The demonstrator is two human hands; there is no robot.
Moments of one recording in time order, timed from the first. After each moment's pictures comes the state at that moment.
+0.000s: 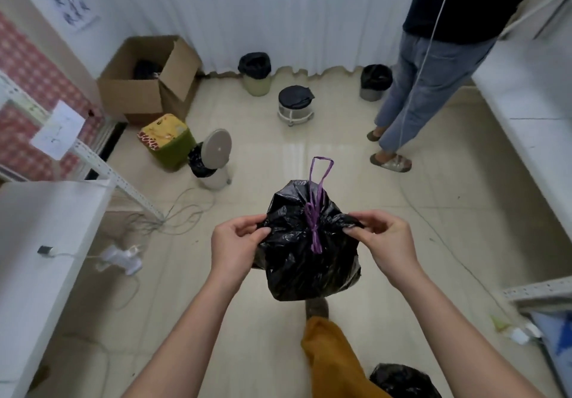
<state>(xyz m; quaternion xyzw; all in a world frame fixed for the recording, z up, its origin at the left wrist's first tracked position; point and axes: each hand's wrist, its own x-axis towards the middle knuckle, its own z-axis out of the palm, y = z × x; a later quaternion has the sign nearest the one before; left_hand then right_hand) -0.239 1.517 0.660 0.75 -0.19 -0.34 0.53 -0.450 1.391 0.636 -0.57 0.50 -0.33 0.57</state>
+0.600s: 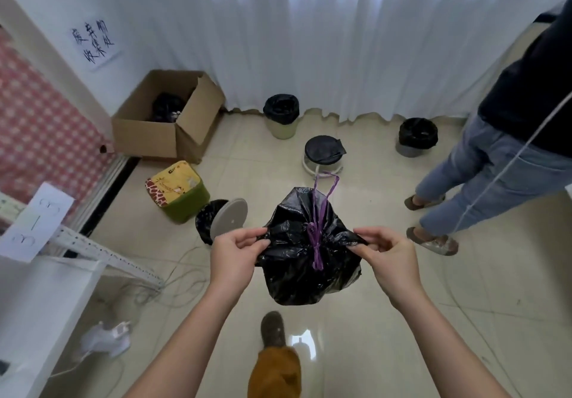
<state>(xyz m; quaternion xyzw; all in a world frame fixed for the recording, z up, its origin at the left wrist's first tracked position) 0.011 1.212 0.661 0.76 -0.16 -0.31 0.54 -0.196 1.076 0.648 -0.56 0.49 -0.32 0.59</state>
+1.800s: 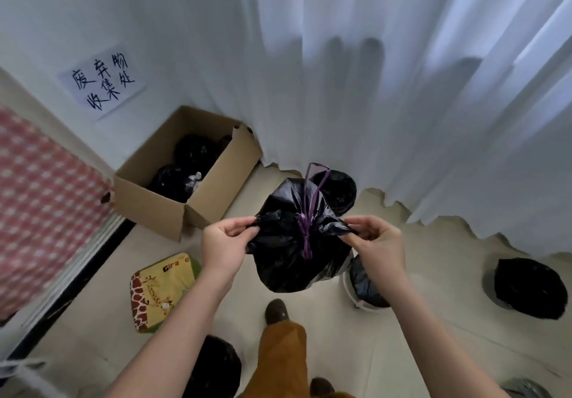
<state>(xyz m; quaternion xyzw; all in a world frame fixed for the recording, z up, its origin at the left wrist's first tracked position) 0.540 0.674 0.657 0.76 -0.03 -0.23 0.61 0.377 0.491 0.642 -0.66 0.41 -0.23 0.59</state>
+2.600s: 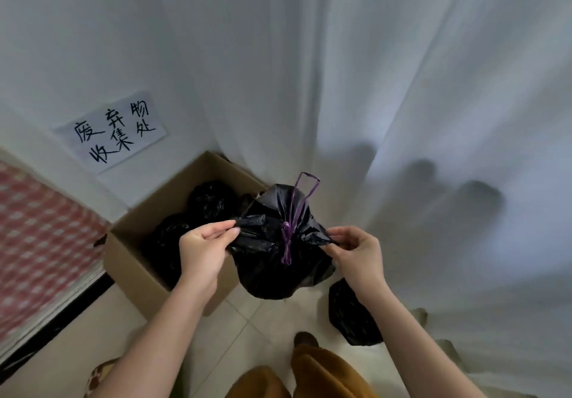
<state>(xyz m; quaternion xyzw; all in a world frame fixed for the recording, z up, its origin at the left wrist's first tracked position) 0.940 0.469 0.648 0.73 0.13 -0.13 0.66 0.820 0.256 0.639 -0.71 0.34 -0.13 0.60</state>
